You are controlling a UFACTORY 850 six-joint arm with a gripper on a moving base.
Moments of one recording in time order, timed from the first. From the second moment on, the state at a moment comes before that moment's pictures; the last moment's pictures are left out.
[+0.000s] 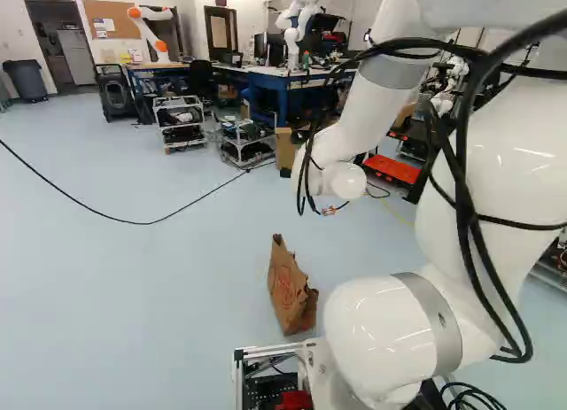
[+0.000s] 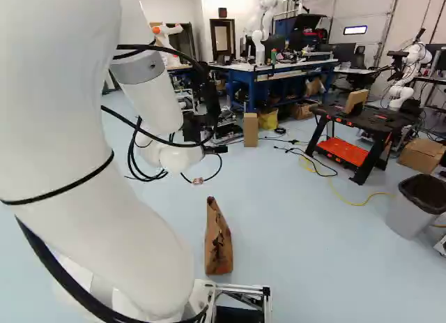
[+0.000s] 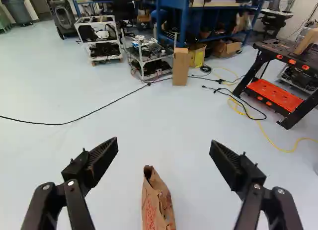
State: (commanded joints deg) arm 1.4 -2.7 -22.7 0.0 43.1 0.0
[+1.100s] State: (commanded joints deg) arm 6.0 -20.8 -39.6 0.0 17.9 0.0
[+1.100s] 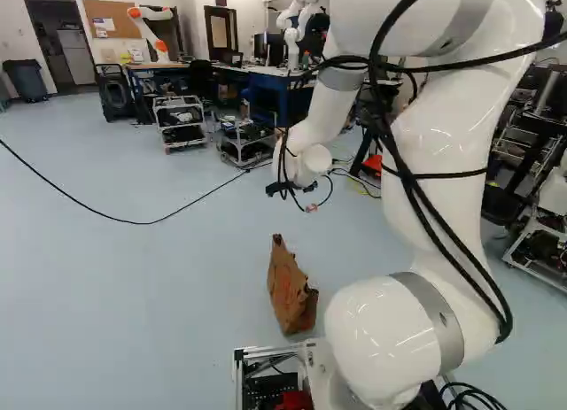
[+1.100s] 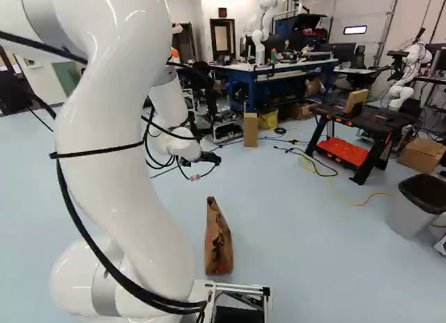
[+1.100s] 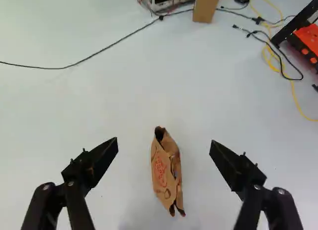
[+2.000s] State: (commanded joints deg) arm 5.5 -32.0 -45.6 0.0 2.0 0.0
